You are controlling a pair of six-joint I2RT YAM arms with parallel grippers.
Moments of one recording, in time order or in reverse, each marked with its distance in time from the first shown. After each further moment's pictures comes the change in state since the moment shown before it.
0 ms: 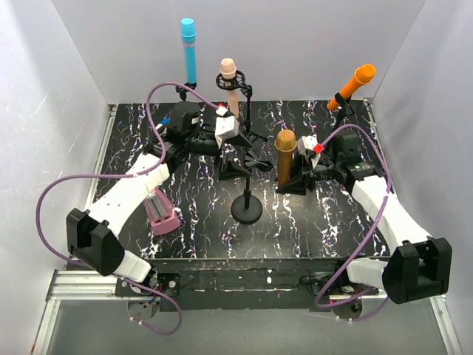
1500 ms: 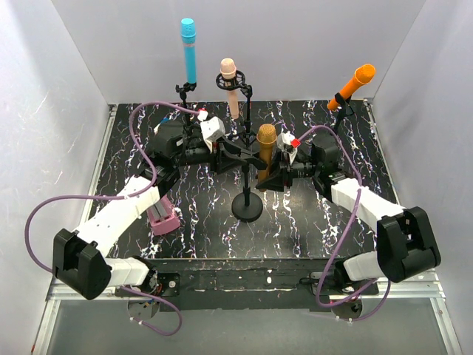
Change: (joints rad) left arm 0.003 -0.179 -0.290 0.400 -0.189 -0.335; right arm 0.140 0.149 -0.166 0.767 0.124 0.556
